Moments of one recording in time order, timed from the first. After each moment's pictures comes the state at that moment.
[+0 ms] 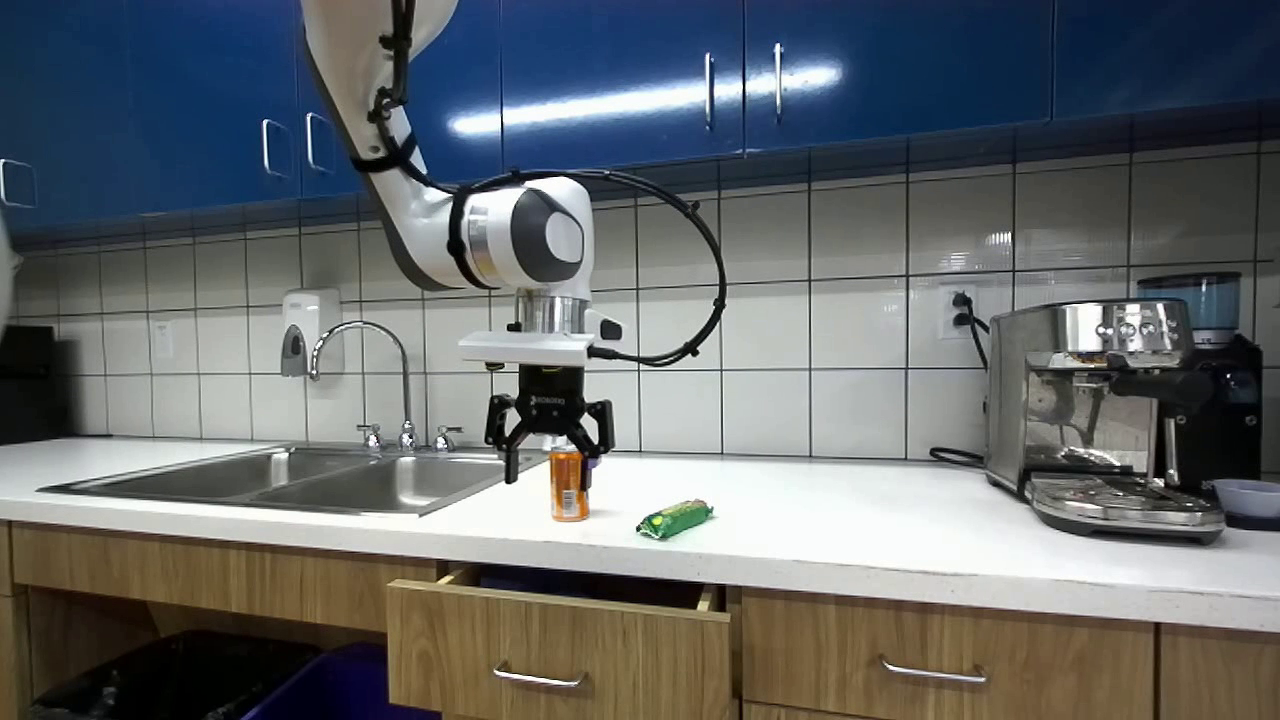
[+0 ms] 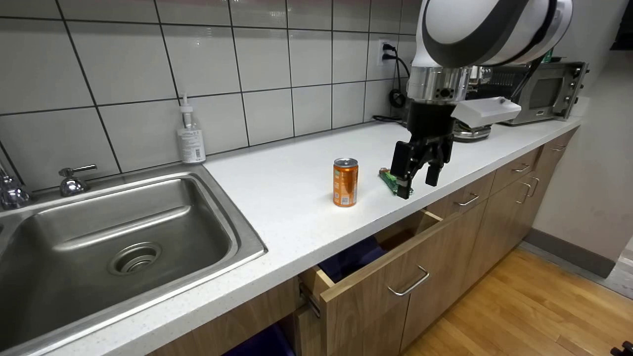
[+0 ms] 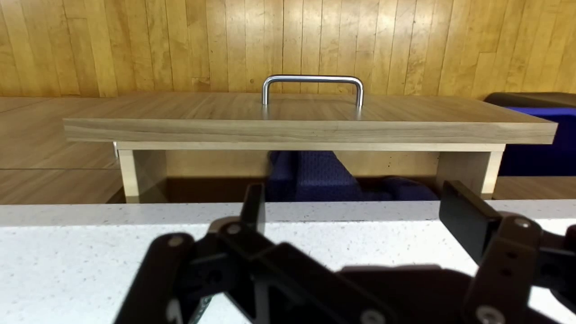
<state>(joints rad) 0.02 0.11 -0.09 -2.22 0.07 2.33 -0.17</state>
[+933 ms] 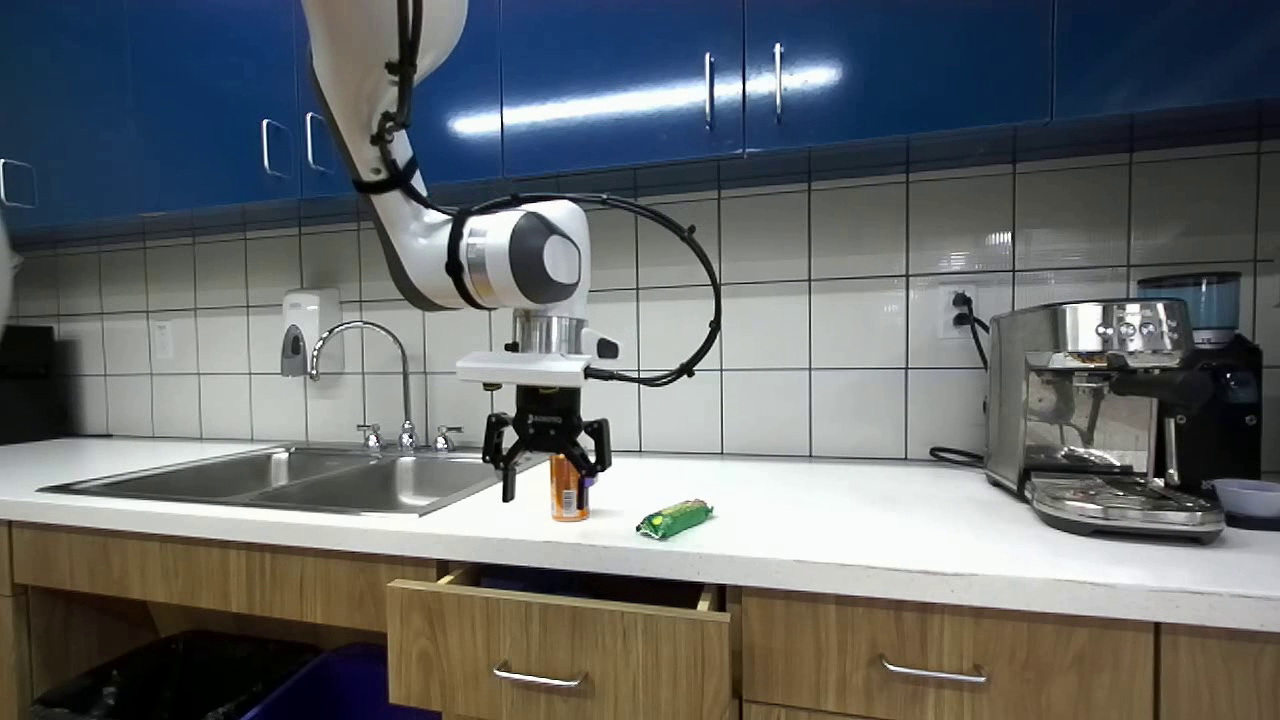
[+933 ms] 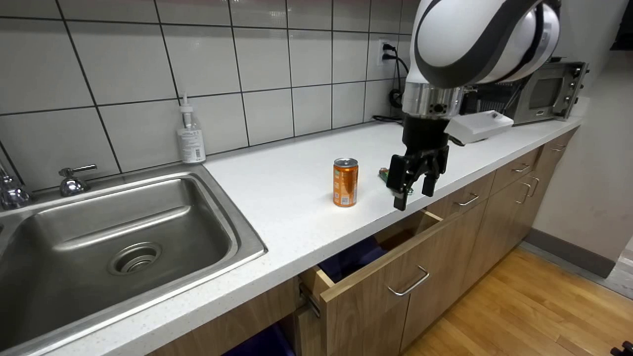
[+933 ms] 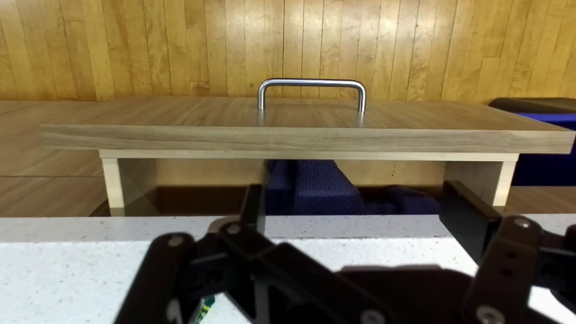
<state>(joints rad) 0.02 0.16 -0.08 -2.22 0.07 2.37 -0.17</state>
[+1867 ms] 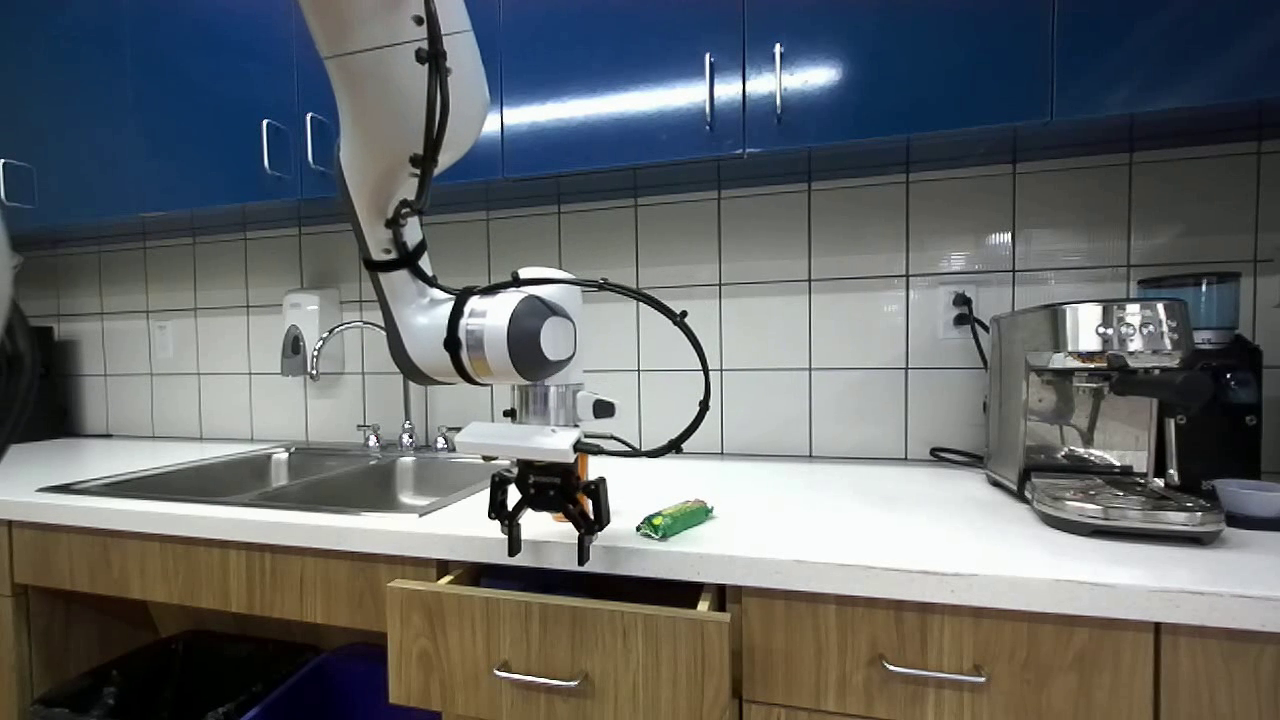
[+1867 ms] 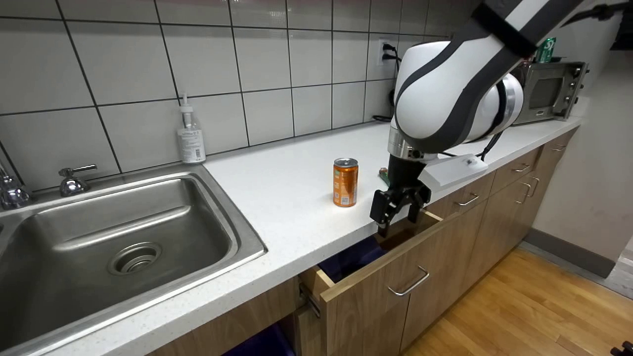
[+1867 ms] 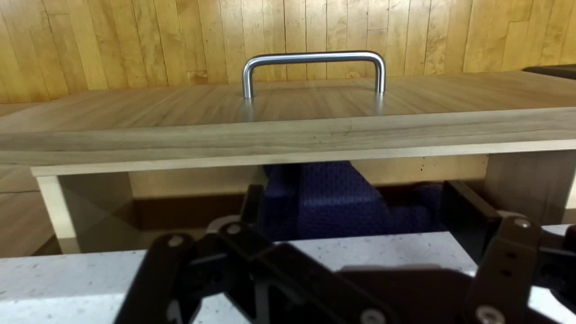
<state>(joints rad) 0.02 0.34 -0.06 -2.21 0.07 2.57 -0.08</state>
